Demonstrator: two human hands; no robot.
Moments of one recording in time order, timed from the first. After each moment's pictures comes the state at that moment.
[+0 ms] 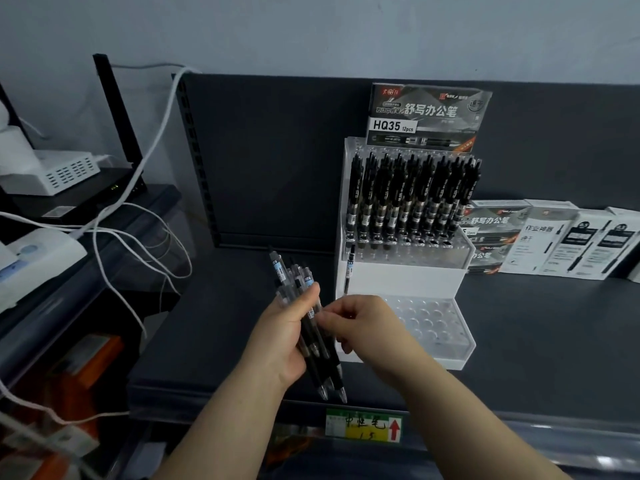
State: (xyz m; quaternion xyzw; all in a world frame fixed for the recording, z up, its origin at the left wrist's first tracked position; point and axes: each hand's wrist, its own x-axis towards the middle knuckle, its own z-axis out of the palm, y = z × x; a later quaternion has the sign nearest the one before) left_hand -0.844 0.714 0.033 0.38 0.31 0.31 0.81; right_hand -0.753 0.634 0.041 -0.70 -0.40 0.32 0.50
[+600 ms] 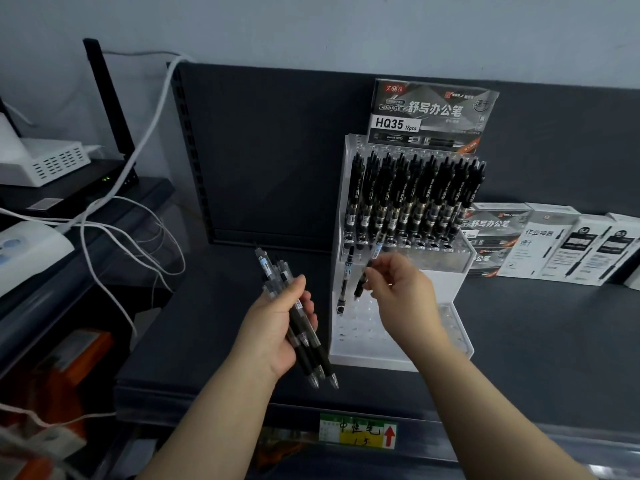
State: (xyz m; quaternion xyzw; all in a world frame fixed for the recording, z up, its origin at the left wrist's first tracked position) left_hand -0.837 0.732 0.026 0.33 0.34 0.33 0.82; right_hand -0.699 0.645 0.034 -0.76 -0.37 0.05 0.53
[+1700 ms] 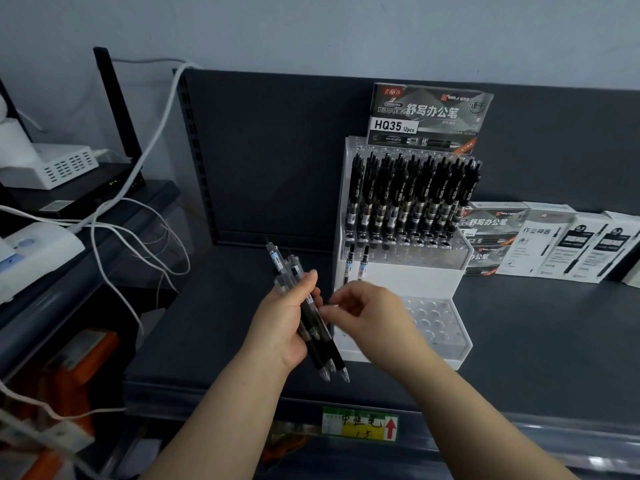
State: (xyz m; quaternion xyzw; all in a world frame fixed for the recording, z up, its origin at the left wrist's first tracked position) left_hand -0.835 0.720 0.039 0.35 0.34 0.33 0.81; right_hand -0.743 0.634 0.040 -0.74 -0.47 0.16 0.45
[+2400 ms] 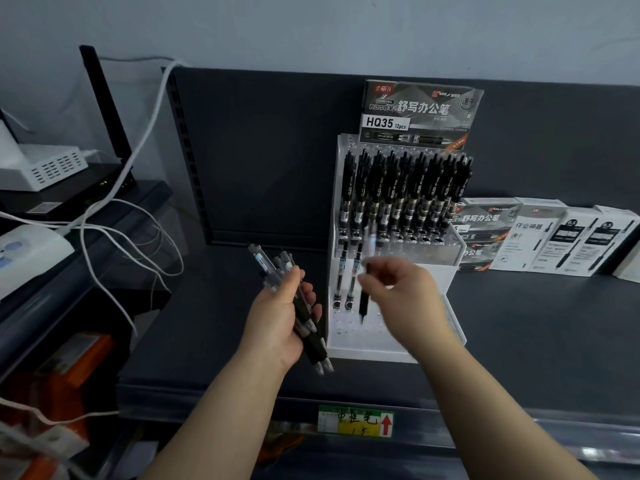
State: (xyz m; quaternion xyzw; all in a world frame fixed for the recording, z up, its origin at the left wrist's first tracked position) left_hand -0.831 0.719 0.036 0.34 0.34 0.37 0.80; right_hand -0.718 0.621 0.056 -0.75 -0.37 0.09 0.53
